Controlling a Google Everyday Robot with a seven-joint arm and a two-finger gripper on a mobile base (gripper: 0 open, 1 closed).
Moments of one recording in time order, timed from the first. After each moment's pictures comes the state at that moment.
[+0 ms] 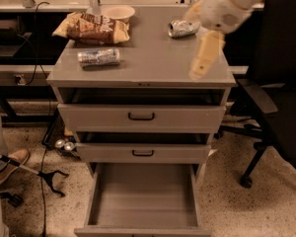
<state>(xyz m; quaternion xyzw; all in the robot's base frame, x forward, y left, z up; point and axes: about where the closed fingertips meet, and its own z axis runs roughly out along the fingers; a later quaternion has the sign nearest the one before) 0.595 -0.112 0.967 -0.69 0.67 0.04 0.26</state>
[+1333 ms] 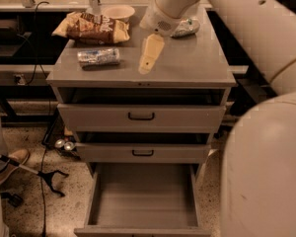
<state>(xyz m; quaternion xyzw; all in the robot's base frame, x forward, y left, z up) 0.691 0.005 0.913 -0.70 0.66 0.07 0.26</state>
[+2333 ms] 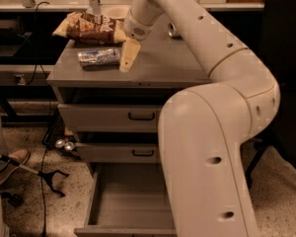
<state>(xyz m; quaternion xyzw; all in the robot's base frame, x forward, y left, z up) 0.775 0.063 0.861 -0.69 0.67 0.07 0.26</state>
